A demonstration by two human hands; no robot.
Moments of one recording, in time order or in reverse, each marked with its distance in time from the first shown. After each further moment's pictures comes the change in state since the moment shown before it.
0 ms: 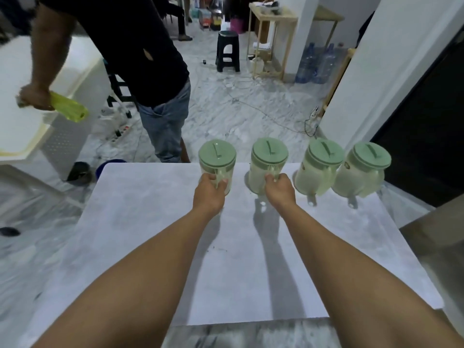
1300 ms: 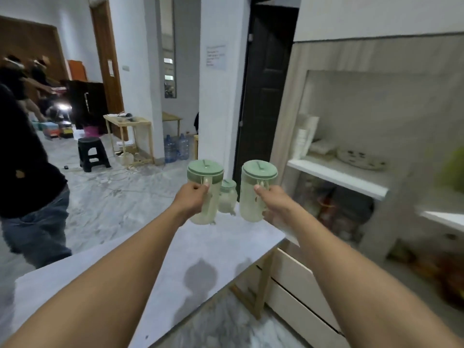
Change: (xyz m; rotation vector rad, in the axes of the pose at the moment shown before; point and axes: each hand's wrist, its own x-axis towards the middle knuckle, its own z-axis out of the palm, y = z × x) left_hand -0.249 0.133 -0.147 -0.228 -0.610 0.487; right_hand -0.367 -0.032 -0.208 0.407 0.338 0.005
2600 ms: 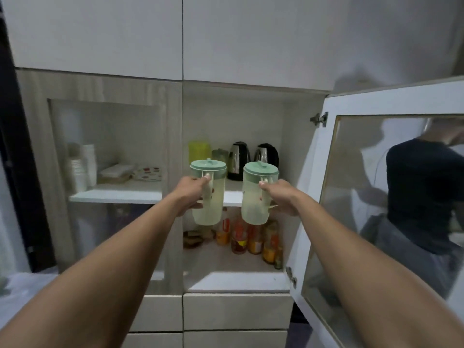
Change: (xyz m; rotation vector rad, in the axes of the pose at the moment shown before) left_hand -0.245 0.220 0.444 -0.044 -0.882 0.275; right_hand -0.367 0.061 -0.474 0.040 0.777 0.170
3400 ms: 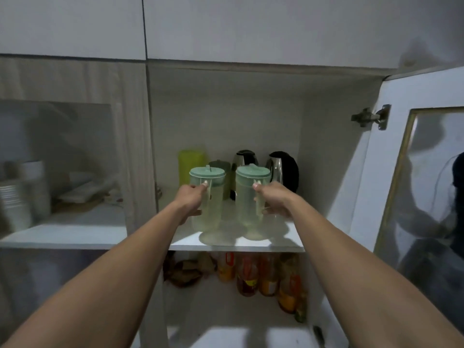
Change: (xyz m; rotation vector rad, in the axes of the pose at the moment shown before) left_hand 0.298 -0.023 0.038 -0.030 0.119 -0.047; right_hand 0.304 -0.018 0.000 0.004 -0.035 -0.012
